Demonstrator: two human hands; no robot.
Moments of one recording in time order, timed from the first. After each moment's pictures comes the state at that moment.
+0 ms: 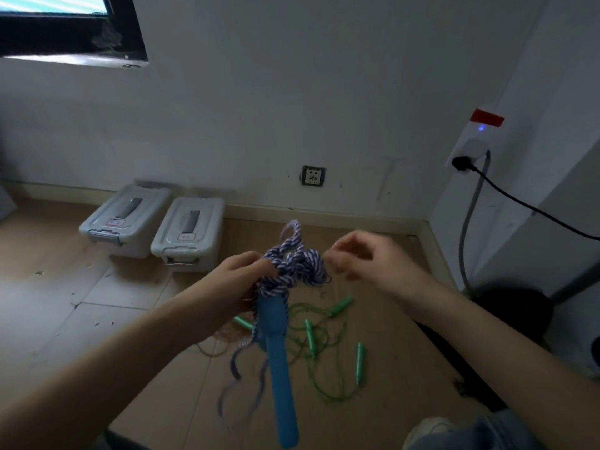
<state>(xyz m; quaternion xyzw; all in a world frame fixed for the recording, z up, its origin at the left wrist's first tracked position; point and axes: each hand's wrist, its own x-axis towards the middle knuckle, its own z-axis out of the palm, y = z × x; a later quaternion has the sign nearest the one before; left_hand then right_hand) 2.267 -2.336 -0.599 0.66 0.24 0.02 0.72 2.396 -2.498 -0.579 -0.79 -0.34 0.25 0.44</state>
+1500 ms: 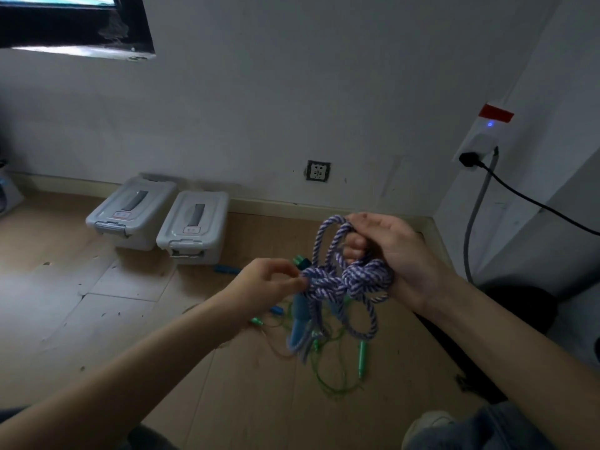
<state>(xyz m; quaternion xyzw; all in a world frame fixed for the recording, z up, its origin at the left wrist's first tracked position) 2.273 -2.351 -0.605 0.80 0.21 0.01 0.57 2.391 -2.491 -0.571 -0.52 -0.22 0.38 0.73</state>
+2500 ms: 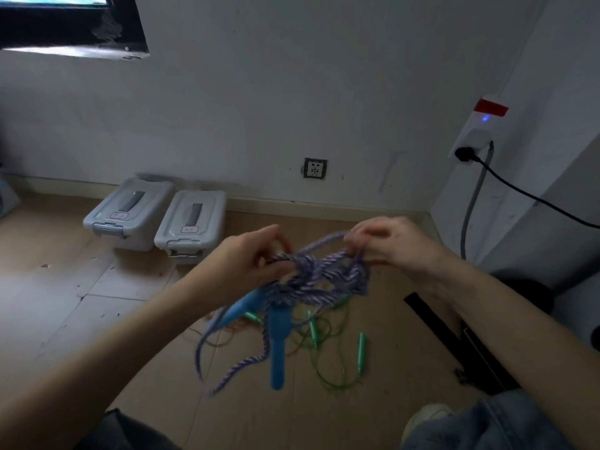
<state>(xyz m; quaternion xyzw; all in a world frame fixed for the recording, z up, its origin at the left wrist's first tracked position) 2.267 -2.319 -0.595 0.93 0.05 0.09 0.34 2.414 -2.508 -0.572 -0.76 -0.32 0.26 0.50</state>
